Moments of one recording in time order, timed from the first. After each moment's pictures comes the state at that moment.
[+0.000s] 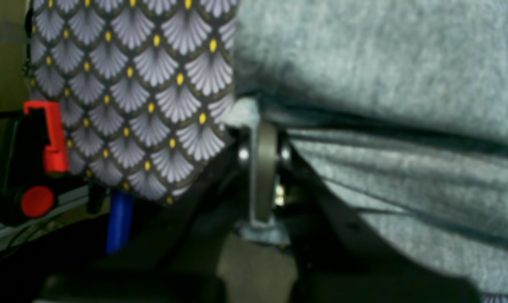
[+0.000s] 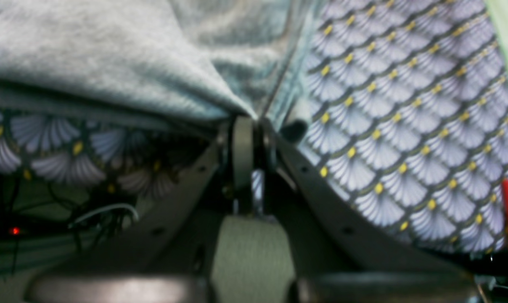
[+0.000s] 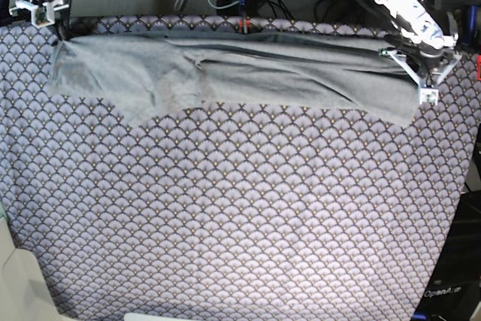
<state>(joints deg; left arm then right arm) 4.3 8.8 -53.0 95.4 34.9 -40.3 34.6 -34.1 0.9 47.0 84.9 -23.3 41.0 20.5</state>
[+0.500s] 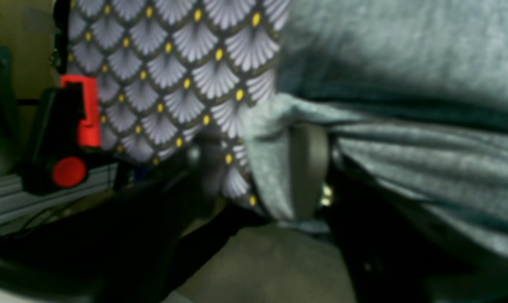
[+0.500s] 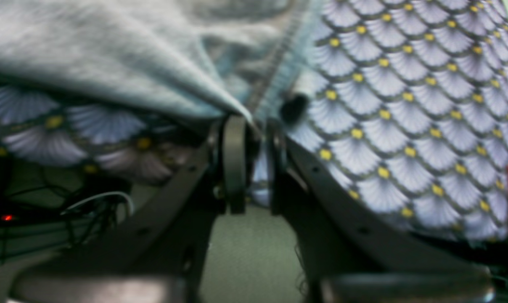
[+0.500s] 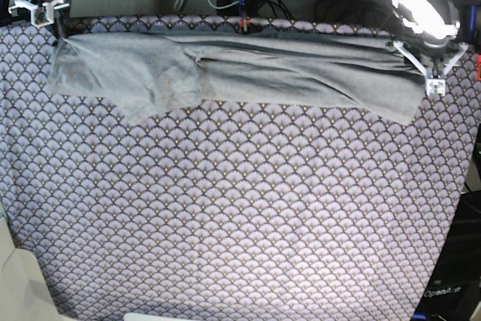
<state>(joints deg) 8.3 8.1 -53.0 96.2 34.0 -38.8 31.4 -32.5 0.7 50.3 82.8 -25.7 41.0 20.8</state>
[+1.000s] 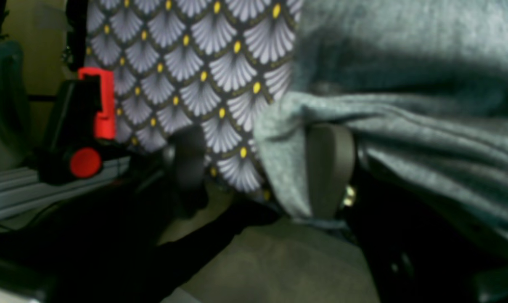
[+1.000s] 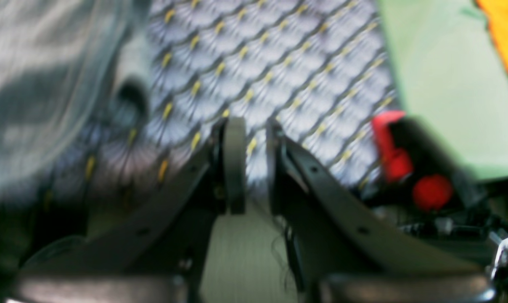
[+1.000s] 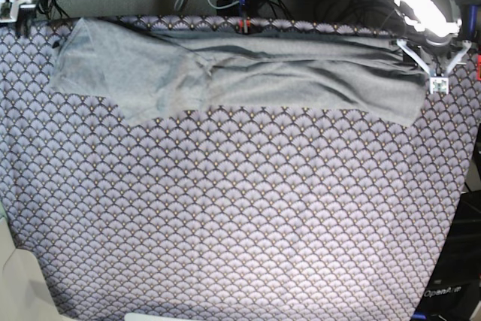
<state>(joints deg) 8.5 8.0 -53.1 96.4 34.1 -38.5 31.4 -30.0 1.1 58.5 85.4 -15.2 40.3 19.1</state>
